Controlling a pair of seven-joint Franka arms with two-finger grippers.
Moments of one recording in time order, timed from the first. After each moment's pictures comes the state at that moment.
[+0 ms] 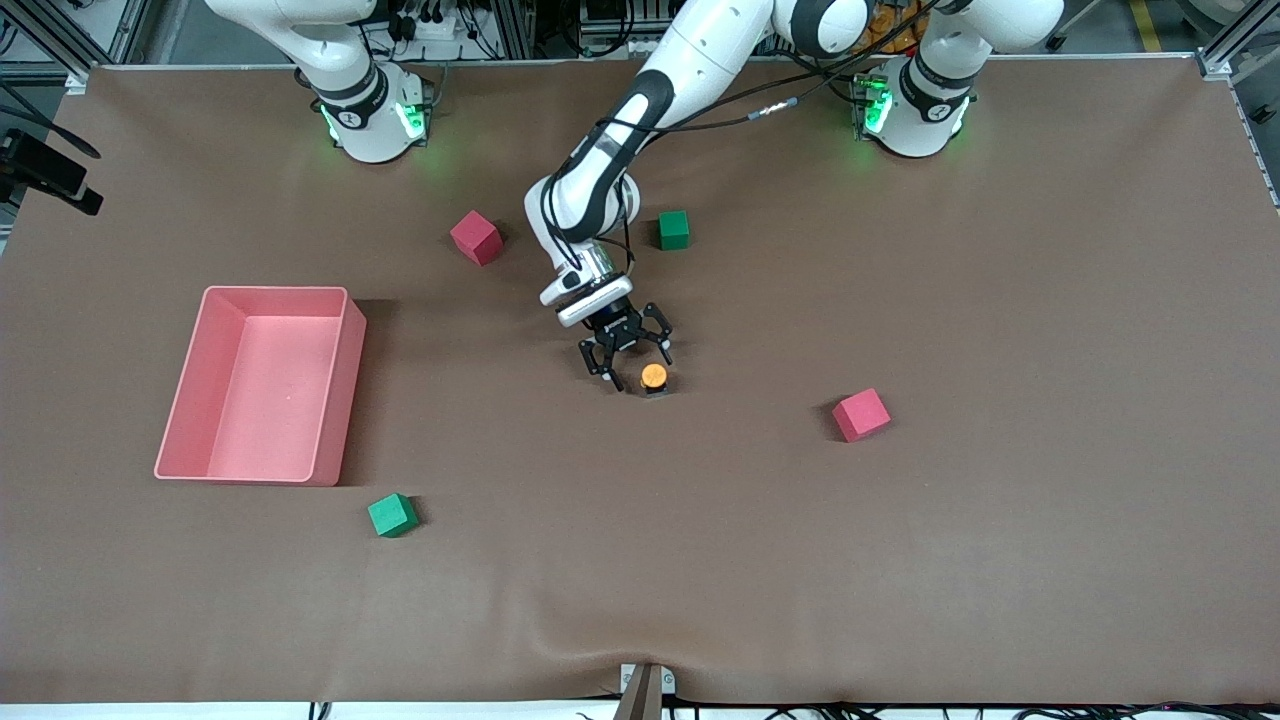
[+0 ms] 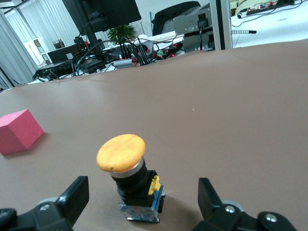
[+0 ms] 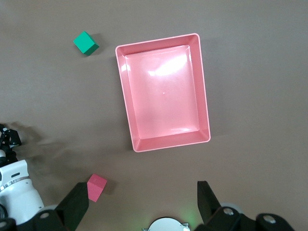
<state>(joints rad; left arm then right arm) -1.34 1.14 0.32 -1.22 0.95 1.90 -1.96 -0.01 -0.07 -0.07 -1.49 0.01 1.37 0.09</state>
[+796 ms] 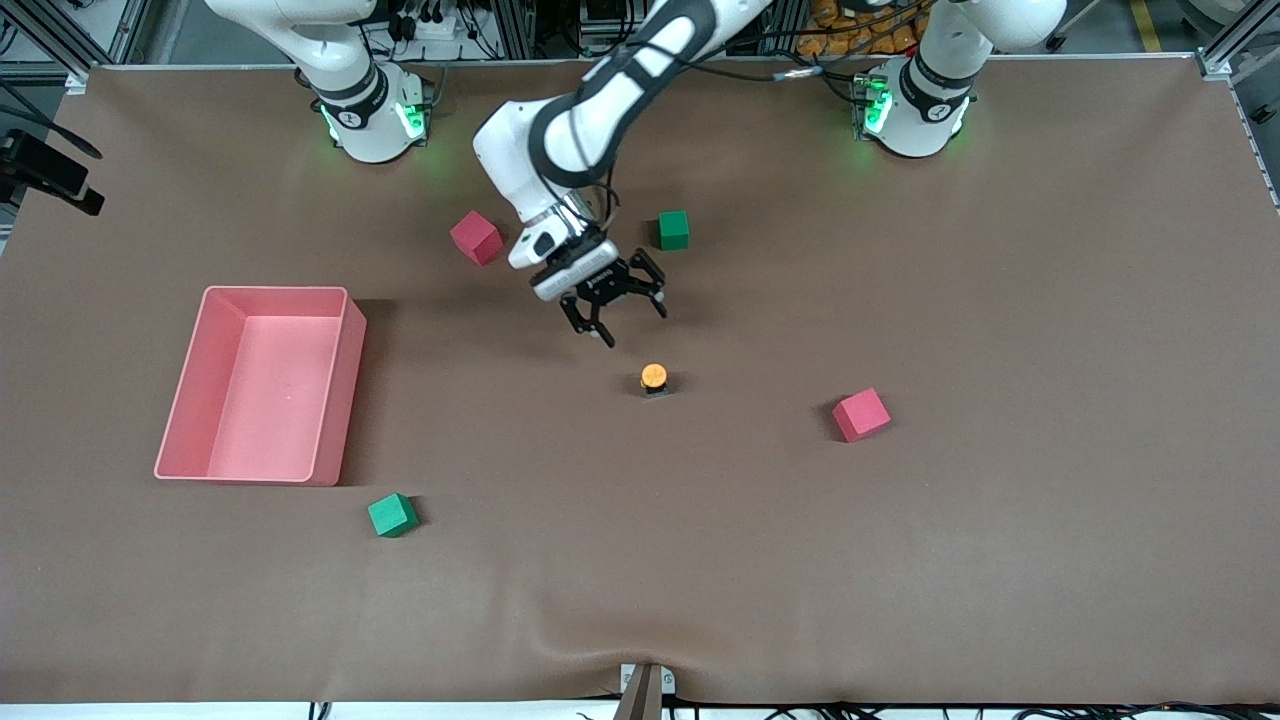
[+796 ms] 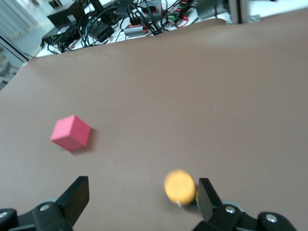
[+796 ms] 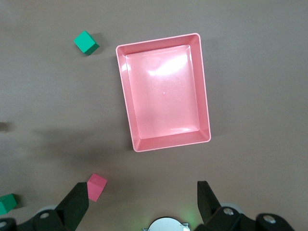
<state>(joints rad) -1.22 0.84 0.27 -1.20 0.62 1.77 -1.44 -0.01 -0.07 -0.07 -1.49 0.01 1.37 0.09</state>
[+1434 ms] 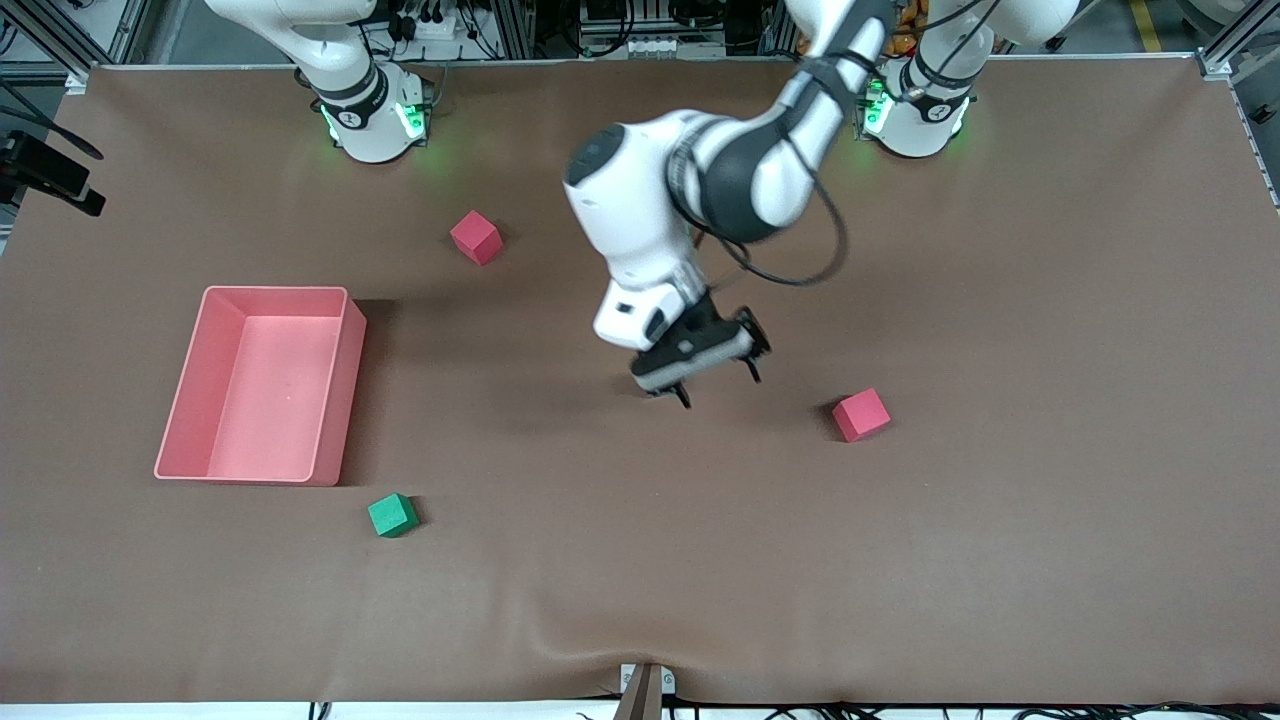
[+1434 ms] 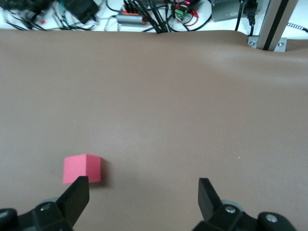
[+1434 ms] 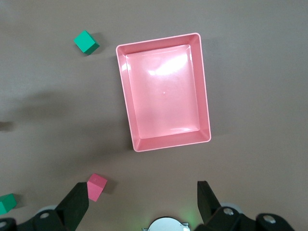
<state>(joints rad) -0.91 0.67 0.26 -1.20 0.36 1.91 -1.02 -0.01 -0.07 -0.07 -1.49 0.01 1.37 0.09</state>
